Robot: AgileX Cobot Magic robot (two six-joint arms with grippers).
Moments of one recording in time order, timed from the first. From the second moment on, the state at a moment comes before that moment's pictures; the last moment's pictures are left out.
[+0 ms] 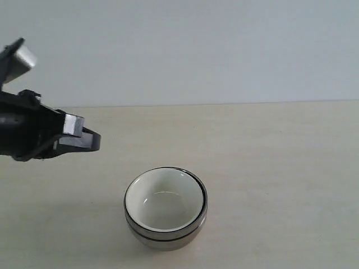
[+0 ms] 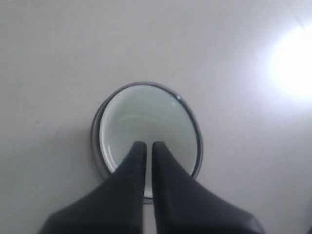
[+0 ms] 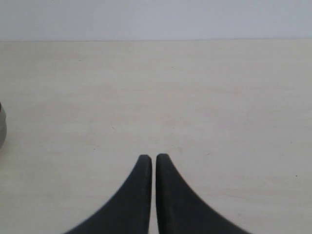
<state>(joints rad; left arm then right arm) -0.30 1.25 -0.80 -0.95 0.59 0.71 0.20 0.01 0.00 -0.12 0.37 0.18</state>
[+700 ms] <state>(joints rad) -0.30 0.69 -0.19 -1.57 0.42 1.22 0.20 0.01 0.00 -0.12 0.37 0.18</state>
